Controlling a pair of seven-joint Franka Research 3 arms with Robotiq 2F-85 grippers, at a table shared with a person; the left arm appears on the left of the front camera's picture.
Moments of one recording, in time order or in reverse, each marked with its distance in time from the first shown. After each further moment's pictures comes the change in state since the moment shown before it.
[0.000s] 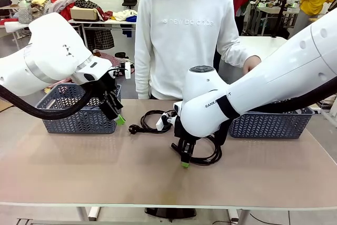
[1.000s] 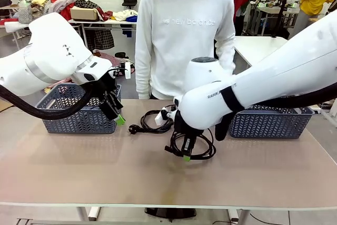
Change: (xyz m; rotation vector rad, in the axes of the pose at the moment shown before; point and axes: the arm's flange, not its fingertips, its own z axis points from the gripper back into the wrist) left arm 0.000 0.000 0.000 0.000 0.000 0.000; right arm -0.006 0.017 0.043 0.015 -0.026 0.001
